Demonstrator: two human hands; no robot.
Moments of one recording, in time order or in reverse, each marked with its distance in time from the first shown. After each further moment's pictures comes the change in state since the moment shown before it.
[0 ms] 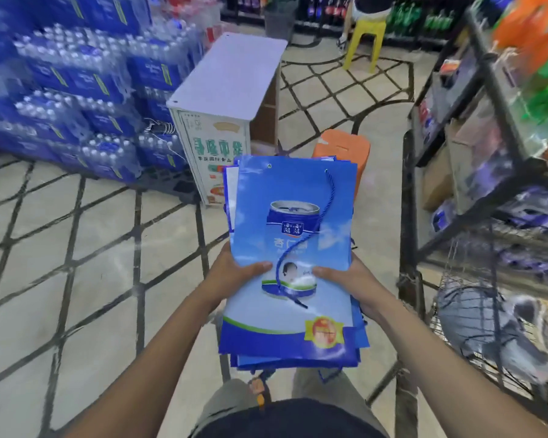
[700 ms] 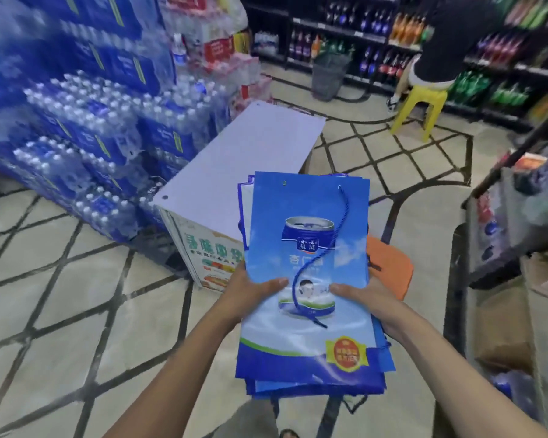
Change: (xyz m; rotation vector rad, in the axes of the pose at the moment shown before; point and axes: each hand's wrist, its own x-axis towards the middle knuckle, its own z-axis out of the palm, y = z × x) left_hand 0.501 0.126 -0.043 -0.079 0.187 -0.030; right_hand 0.495 -0.270 -0.101 -0.174 -0.178 0.036
